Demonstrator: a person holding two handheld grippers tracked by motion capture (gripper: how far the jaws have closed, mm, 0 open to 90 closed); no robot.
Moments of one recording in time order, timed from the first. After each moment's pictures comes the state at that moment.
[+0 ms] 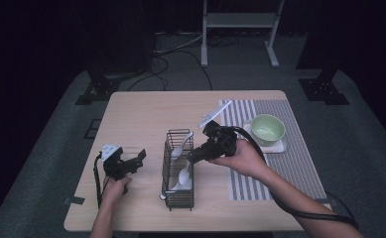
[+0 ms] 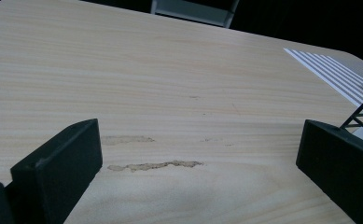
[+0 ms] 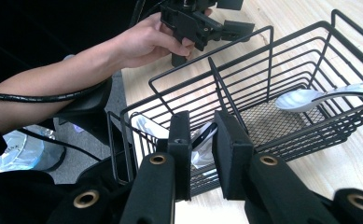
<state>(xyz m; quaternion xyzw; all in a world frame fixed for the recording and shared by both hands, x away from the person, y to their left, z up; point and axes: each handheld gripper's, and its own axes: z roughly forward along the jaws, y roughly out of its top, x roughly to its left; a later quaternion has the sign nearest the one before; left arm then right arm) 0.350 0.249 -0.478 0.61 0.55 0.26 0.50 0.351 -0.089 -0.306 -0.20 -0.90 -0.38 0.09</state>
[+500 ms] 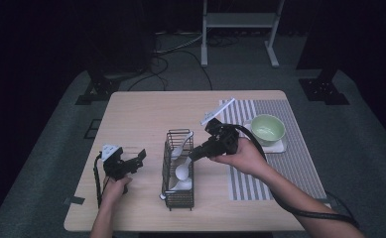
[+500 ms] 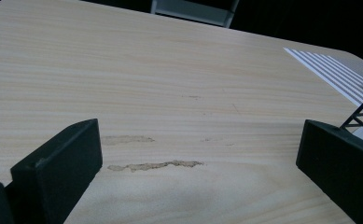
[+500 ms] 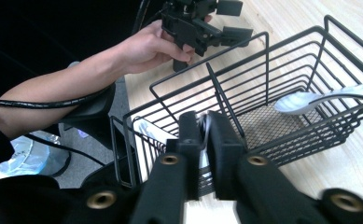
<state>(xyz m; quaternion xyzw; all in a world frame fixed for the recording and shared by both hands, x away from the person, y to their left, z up) 0.350 0.249 -0.478 0.61 0.55 0.26 0.50 0.355 -0.094 -0.304 -0.21 -0.89 -0.39 0.10</state>
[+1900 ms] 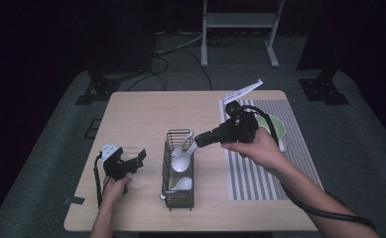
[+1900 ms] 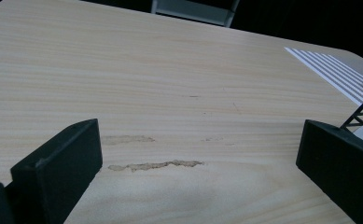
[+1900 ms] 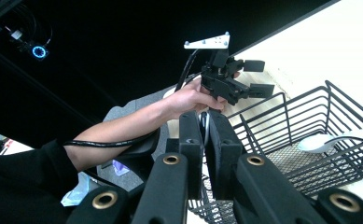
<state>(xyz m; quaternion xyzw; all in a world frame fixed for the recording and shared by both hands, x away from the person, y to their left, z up) 0.350 0.249 -0.478 0.61 0.55 0.26 0.50 0.348 -0.130 -0.252 -0.21 -0.83 -0.49 0.14</state>
